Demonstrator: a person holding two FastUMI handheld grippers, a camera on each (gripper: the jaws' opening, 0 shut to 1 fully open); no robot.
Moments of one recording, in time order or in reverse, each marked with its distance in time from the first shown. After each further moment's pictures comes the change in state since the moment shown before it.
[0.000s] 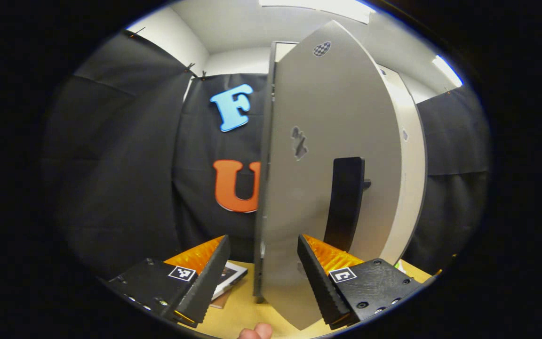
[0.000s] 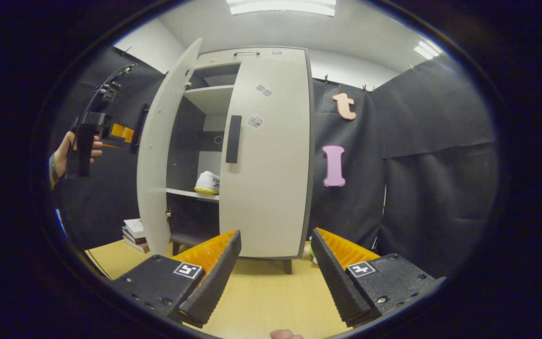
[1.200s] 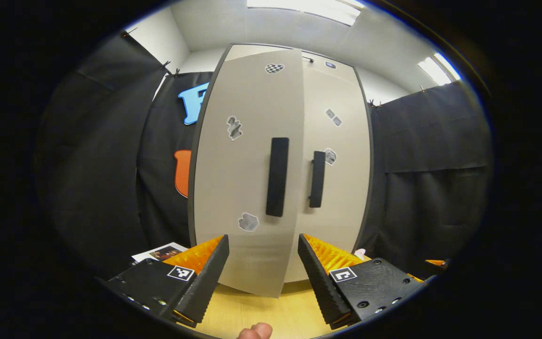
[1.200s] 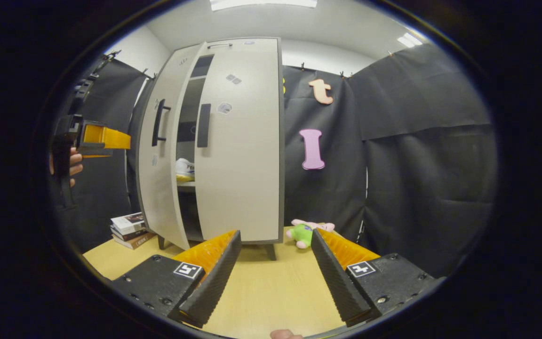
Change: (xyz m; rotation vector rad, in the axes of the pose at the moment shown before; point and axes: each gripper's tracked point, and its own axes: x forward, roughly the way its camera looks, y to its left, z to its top) left arm -0.084 -0.123 -0.063 0.003 0.003 -0.151; right arm -0.014 -0.035 -0.033 0.061 0.070 -0.089
